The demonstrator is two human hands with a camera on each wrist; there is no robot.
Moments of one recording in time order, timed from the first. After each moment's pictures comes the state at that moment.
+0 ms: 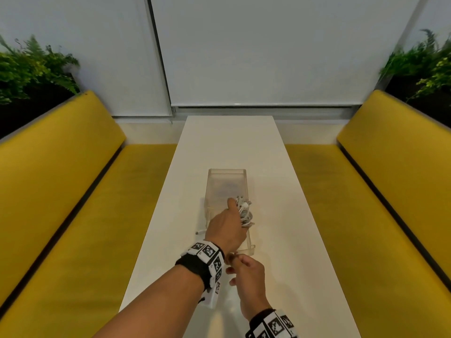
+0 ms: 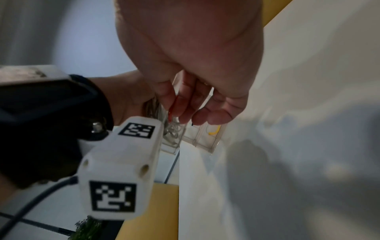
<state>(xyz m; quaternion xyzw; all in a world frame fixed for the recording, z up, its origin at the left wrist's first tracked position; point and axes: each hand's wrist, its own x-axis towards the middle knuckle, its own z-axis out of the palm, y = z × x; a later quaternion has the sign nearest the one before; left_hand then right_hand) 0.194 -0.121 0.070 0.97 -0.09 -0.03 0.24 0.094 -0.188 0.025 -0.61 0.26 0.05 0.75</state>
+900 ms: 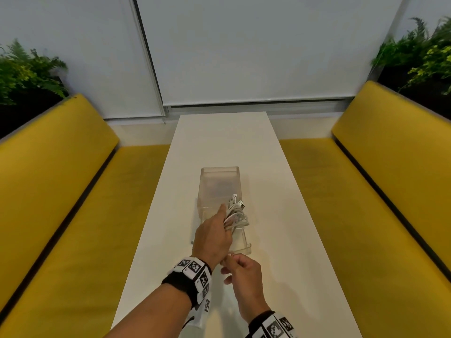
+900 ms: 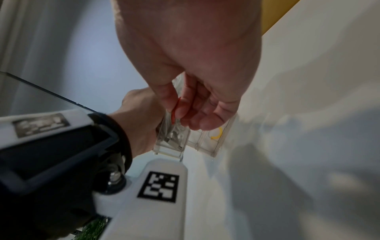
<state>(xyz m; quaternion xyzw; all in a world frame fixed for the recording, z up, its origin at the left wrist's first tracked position) 0.175 -0.106 0.050 0.95 -0.07 0.05 0.29 0.090 -0.192 0.022 -0.63 0.24 0.05 0.74</state>
